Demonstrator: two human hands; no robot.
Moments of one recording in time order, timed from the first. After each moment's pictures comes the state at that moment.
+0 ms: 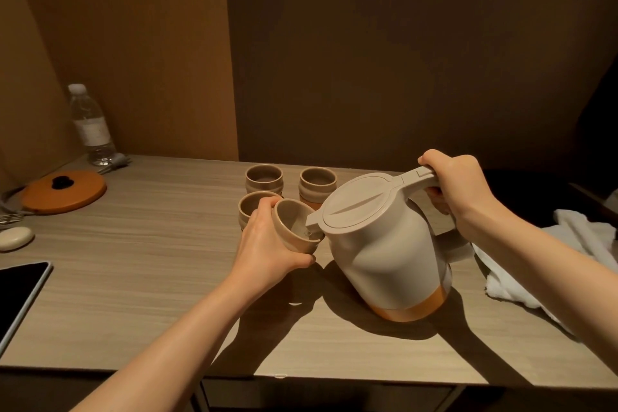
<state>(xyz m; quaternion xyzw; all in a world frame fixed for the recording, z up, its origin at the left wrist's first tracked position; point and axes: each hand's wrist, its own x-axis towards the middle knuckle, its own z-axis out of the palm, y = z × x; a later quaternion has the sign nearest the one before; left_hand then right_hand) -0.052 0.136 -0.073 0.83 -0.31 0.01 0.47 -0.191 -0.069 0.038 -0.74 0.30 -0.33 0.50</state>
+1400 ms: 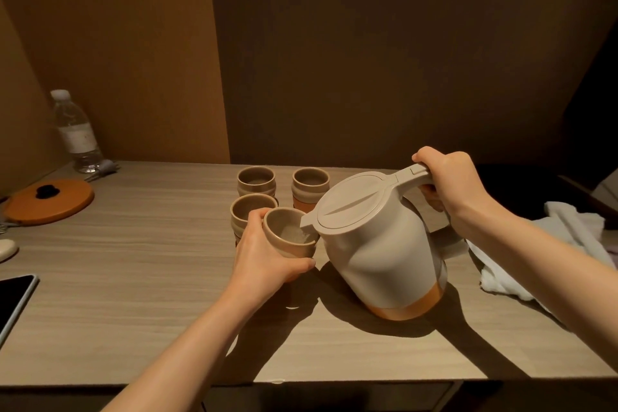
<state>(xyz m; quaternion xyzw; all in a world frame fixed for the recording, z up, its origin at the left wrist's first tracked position) -0.062 0.138 -0.079 0.80 -0.28 -0.03 0.53 -0.191 -0.070 0.037 -0.74 0.30 -0.33 0.50</state>
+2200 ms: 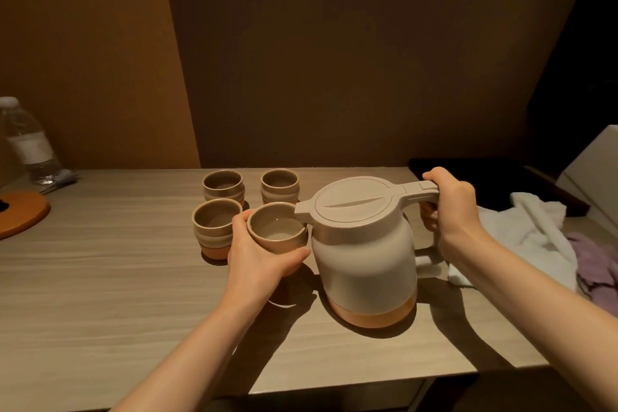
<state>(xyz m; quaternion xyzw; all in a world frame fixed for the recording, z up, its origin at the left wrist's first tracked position) -0.088 0.095 -0.086 0.74 -0.24 -0.03 0.63 -0.231 -0.104 -0.003 -0.63 0.34 -0.41 0.57</state>
